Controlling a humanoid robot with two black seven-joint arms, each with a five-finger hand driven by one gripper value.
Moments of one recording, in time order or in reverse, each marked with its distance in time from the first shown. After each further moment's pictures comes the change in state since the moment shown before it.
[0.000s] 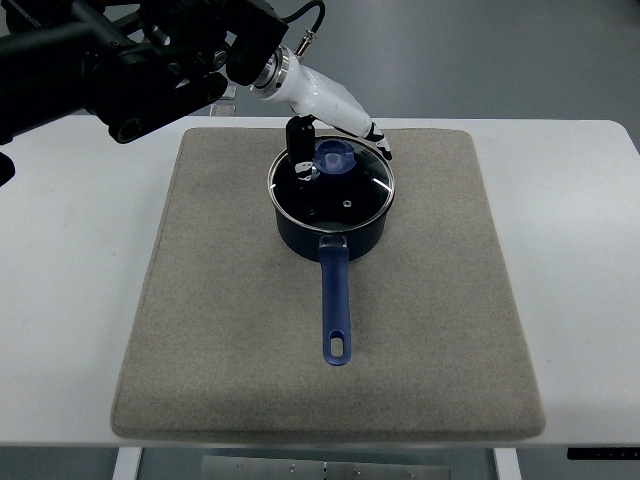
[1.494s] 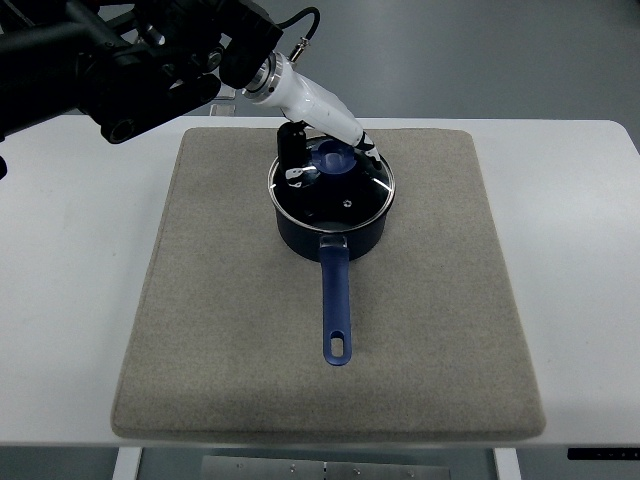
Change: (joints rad) left arm -0.002 0.016 0.014 -0.012 0.009 -0.025 -0.020; right arm 0.000 0.000 0.000 0.000 0.000 0.000 0.000
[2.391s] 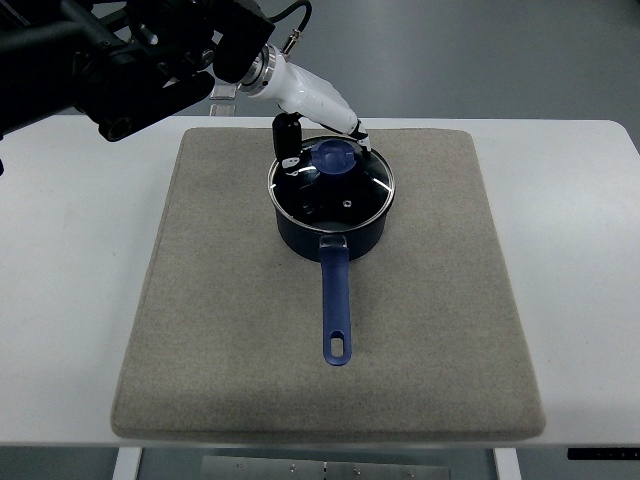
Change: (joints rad) left arm 0.002 0.001 0.014 0.027 0.009 0.057 0.003; right arm 0.000 0.000 0.000 0.000 0.000 0.000 0.000
